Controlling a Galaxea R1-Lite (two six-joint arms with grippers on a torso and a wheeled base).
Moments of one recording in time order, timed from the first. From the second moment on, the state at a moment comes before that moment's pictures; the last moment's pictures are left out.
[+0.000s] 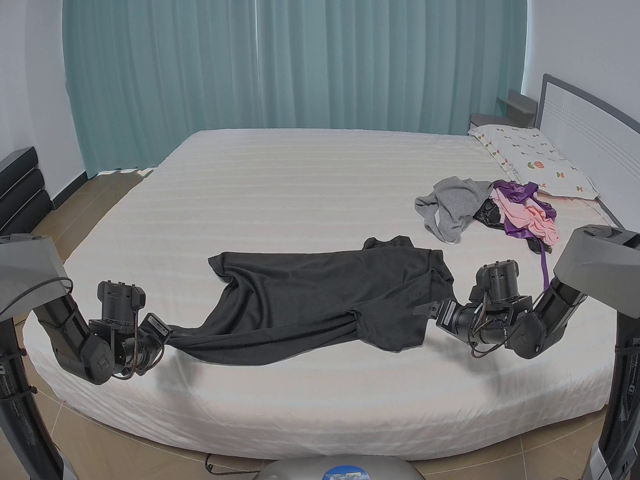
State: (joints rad) left arm -0.06 2.09 -0.51 -0.81 0.12 -0.99; right arm 0.28 2.27 -0.82 -0.79 0.14 0.69
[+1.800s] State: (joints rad) left arm -0.08 2.01 -0.39 -0.80 0.12 -0.71; right arm 0.22 1.99 -0.41 -0.73 0.23 0.62
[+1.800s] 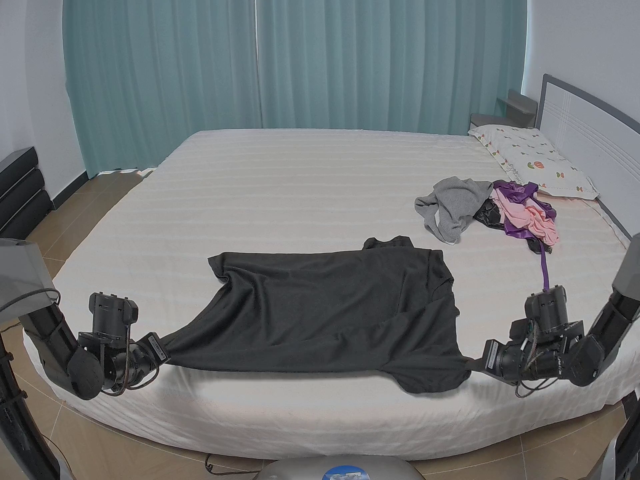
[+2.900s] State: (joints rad) left arm -0.13 2.03 -0.27 -0.80 0.13 -0.61; right arm 0.15 2.09 -0.31 -0.96 0.28 0.50
